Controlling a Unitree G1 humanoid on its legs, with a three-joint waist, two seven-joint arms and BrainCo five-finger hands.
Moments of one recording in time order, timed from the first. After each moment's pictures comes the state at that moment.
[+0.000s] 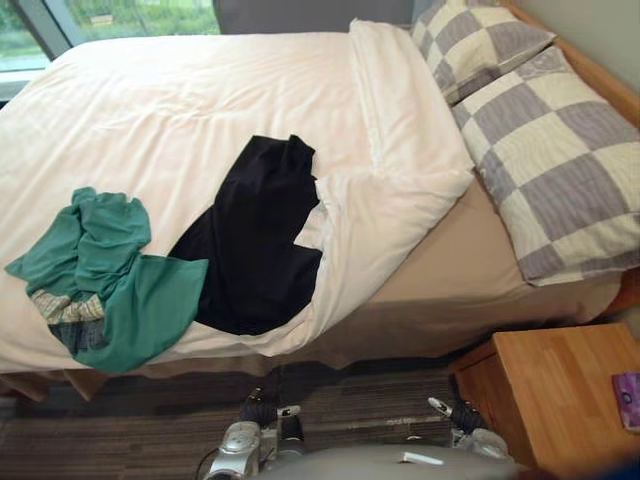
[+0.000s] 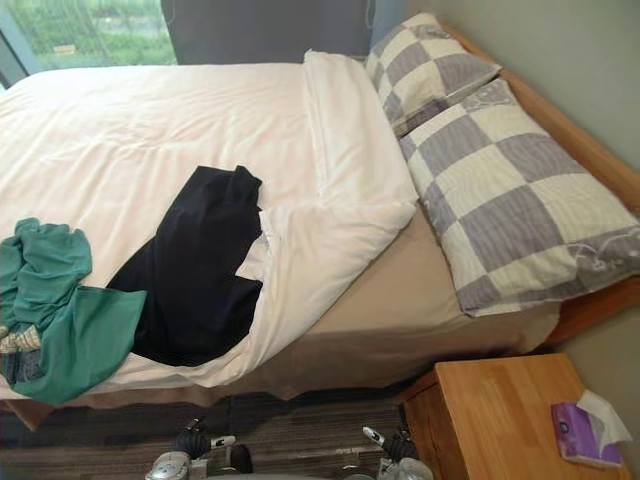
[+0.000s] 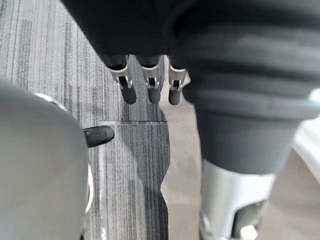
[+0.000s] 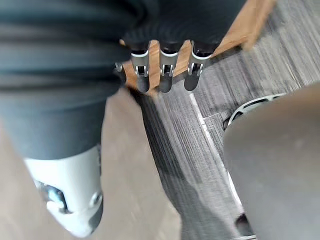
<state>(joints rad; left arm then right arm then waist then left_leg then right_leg) 0.05 0.09 0.04 1.08 -0.02 -0.09 0.07 0.06 -0.02 -0.27 1.08 0.15 -0.04 -0.07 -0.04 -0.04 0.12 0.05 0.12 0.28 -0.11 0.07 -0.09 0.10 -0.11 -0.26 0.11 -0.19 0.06</state>
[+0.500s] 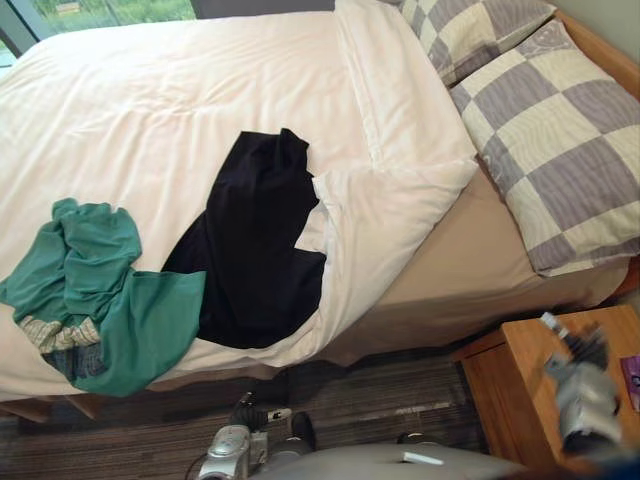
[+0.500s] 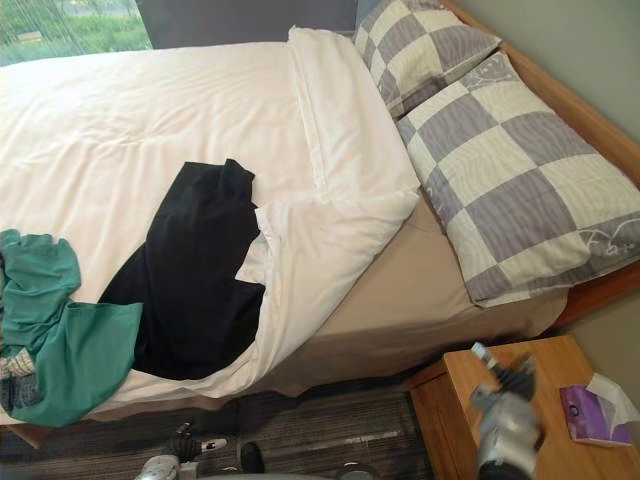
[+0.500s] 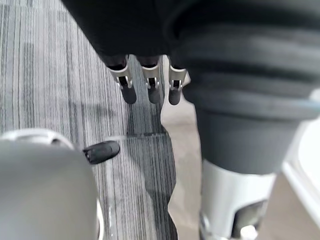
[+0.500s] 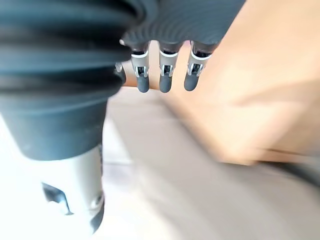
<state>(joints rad) 0.08 0.14 0.08 1.06 -0.03 -0.09 0.04 -0.12 -0.33 -0.55 0.60 0.21 -0.04 -0.21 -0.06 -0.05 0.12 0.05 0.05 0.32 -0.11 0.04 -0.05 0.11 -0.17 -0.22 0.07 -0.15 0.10</state>
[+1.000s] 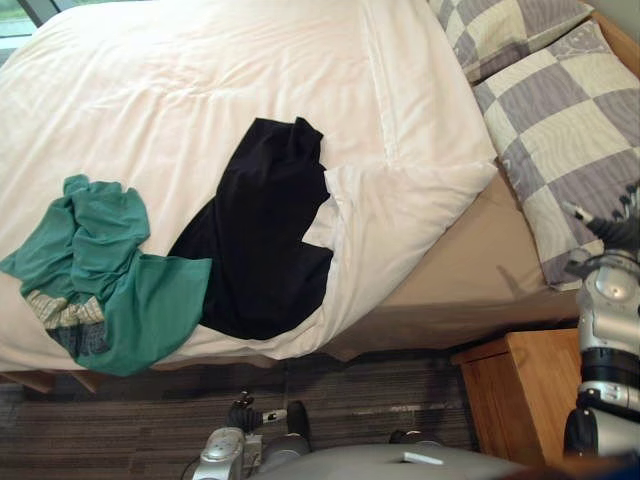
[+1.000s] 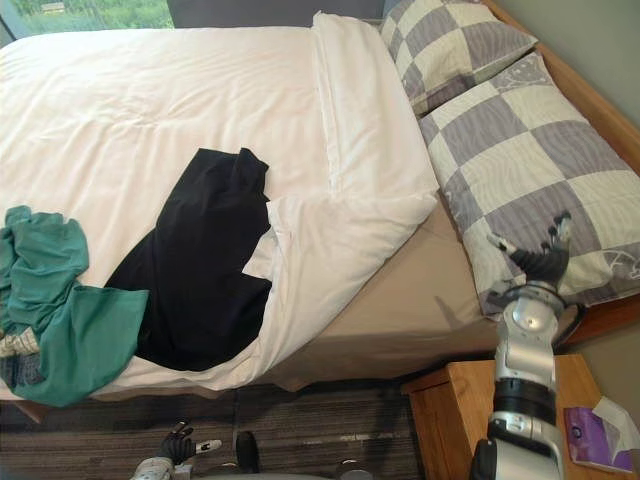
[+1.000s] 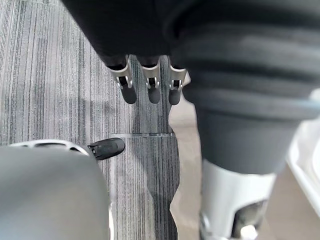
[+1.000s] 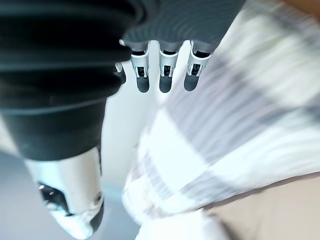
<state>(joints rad) 0.11 0.15 0.07 1.00 -0.02 -0.10 0.02 -0.40 -0.45 -0.36 0.40 0.00 -0.05 -0.25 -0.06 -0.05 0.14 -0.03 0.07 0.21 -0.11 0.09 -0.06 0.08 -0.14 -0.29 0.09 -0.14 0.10</state>
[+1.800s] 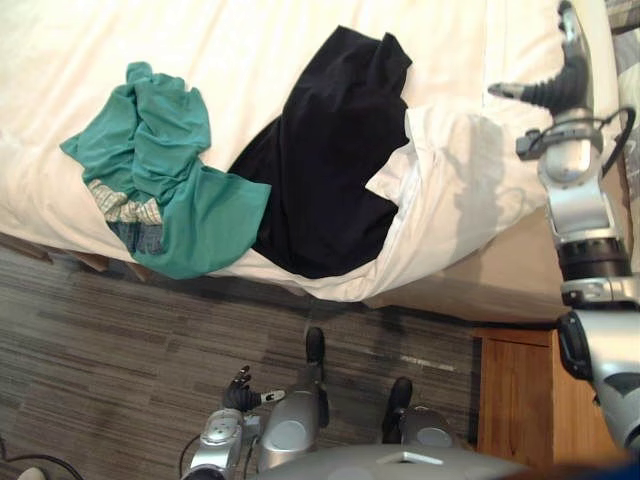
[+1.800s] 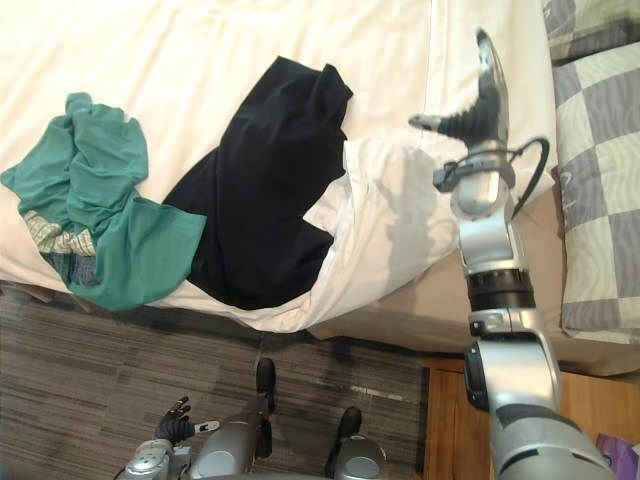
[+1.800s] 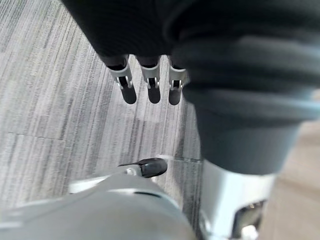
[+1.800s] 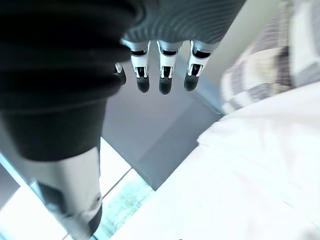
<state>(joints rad) 0.07 0.16 0.05 0.96 -0.05 -0.12 0.05 -0.94 -0.56 0.04 0.44 -0.32 -0.03 -0.25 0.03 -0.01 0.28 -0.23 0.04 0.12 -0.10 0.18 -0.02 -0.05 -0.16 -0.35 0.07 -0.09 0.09</state>
